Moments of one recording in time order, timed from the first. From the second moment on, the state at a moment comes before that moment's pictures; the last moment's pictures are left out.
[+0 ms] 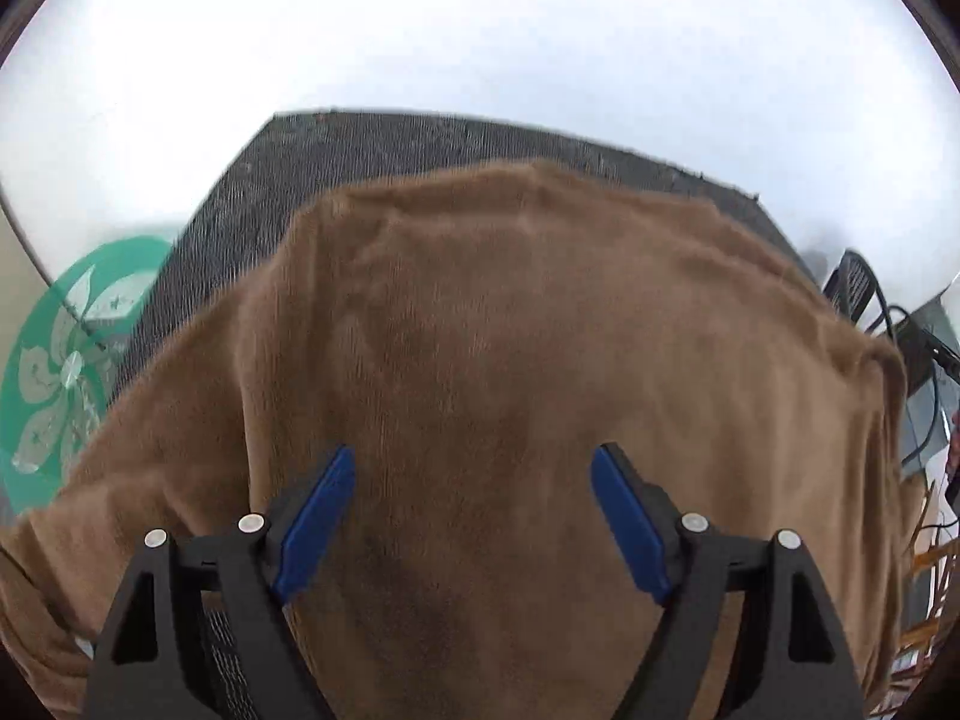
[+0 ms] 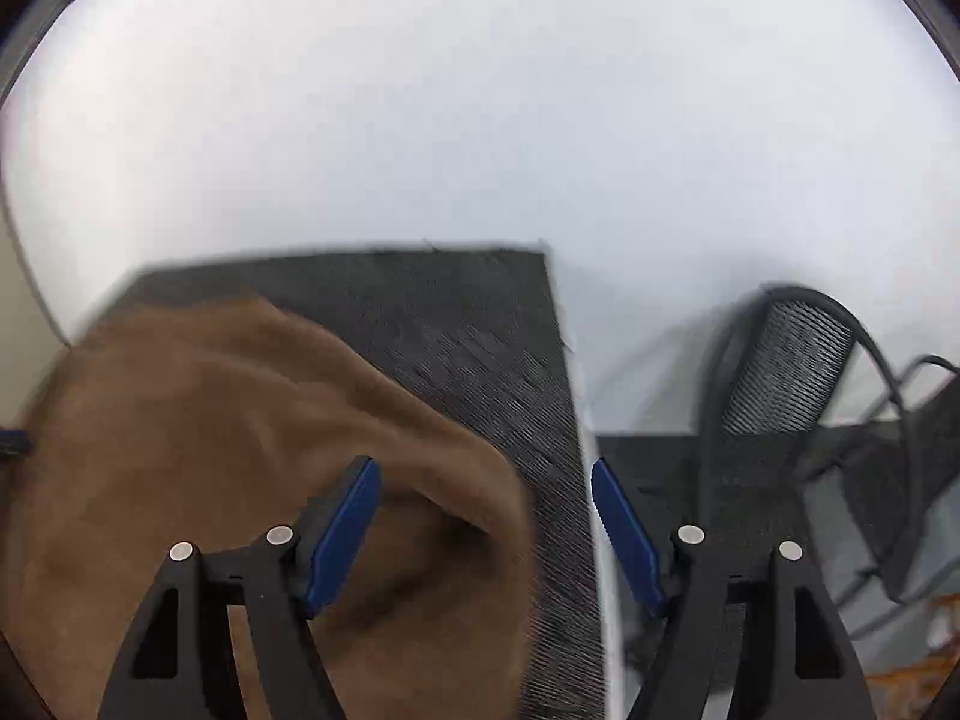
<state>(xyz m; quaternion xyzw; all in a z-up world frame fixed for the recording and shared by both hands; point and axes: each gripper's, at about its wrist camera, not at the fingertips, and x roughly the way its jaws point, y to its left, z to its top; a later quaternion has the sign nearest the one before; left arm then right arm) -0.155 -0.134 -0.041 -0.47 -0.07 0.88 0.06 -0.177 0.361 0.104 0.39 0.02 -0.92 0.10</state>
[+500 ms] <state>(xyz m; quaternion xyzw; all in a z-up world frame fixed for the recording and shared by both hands) -0.278 -0.125 -0.085 -0.51 -0.01 0.86 -0.02 -0.308 0.226 -0.010 0.52 0.00 -0.85 0.12</state>
